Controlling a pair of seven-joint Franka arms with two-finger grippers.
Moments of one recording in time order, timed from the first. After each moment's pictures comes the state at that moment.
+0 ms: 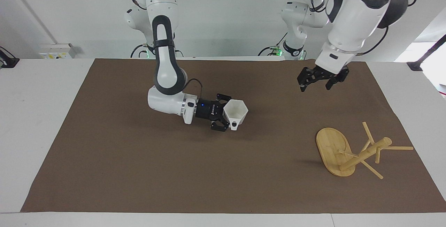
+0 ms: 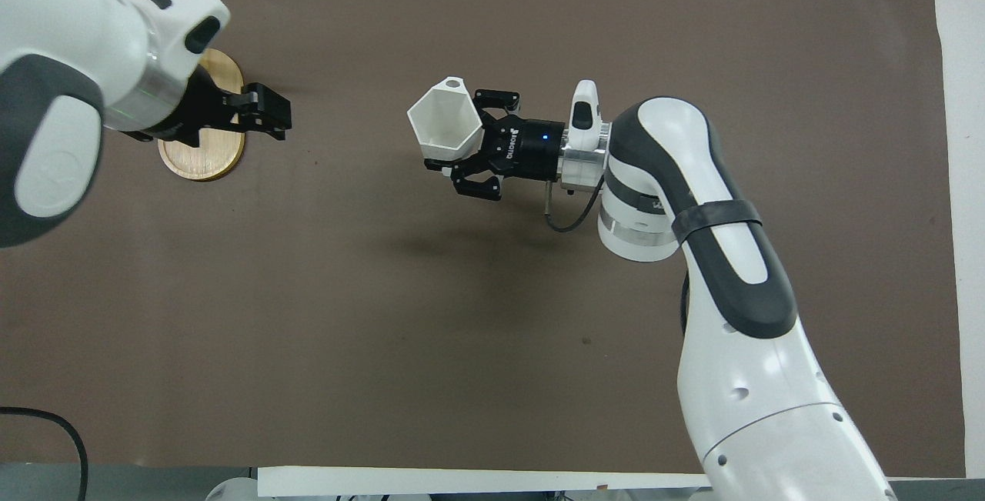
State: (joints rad) left arm -0.53 0.12 0.12 -1.55 -0.03 1.68 -0.38; right arm 0.83 0.47 -0.45 -1.85 2.00 2.02 -2.07
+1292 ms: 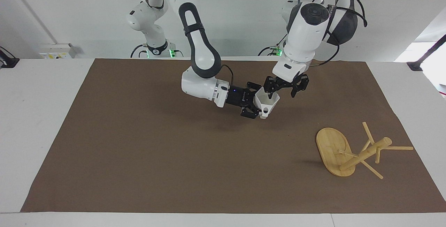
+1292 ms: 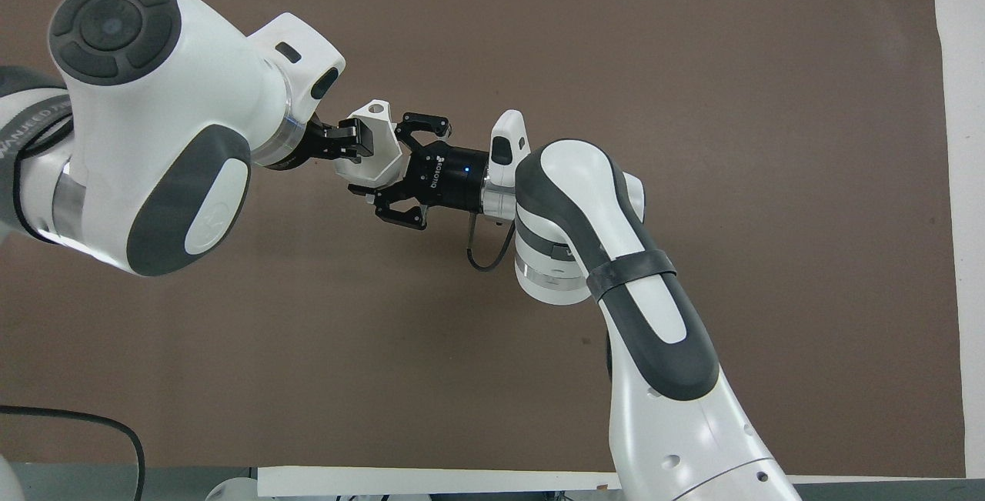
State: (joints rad) left arm -0.63 0.14 0.12 -1.66 -0.03 1.83 -0.49; right arm 0.99 0.47 -0.46 -1.81 2.10 2.18 -2.11
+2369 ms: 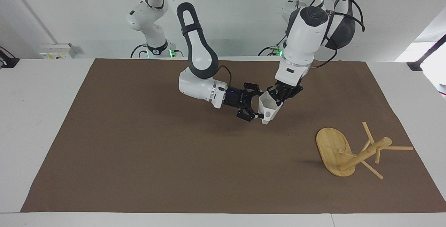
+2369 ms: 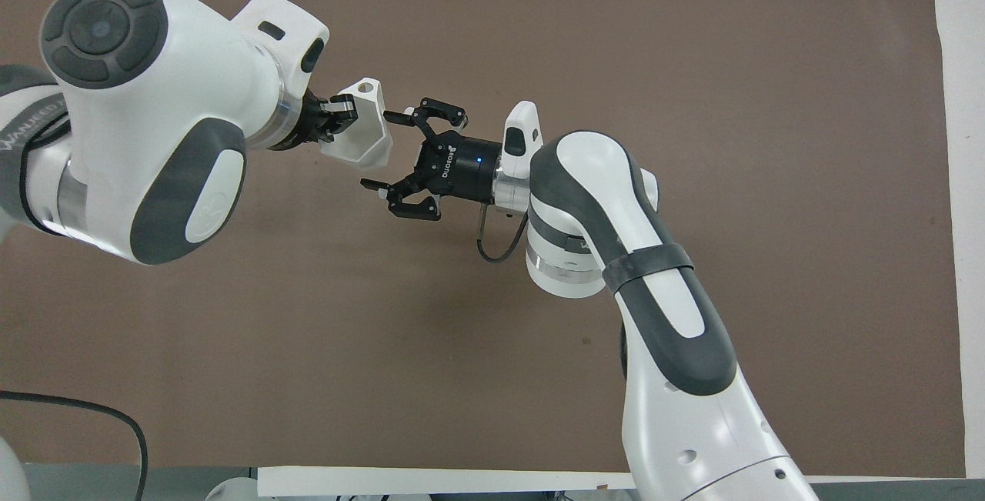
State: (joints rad) left arm -0.59 0.15 0.14 -1.67 -0.02 1.98 -0.63; right arm 0.96 0.43 -0.48 -1.84 2.10 2.18 -2.11
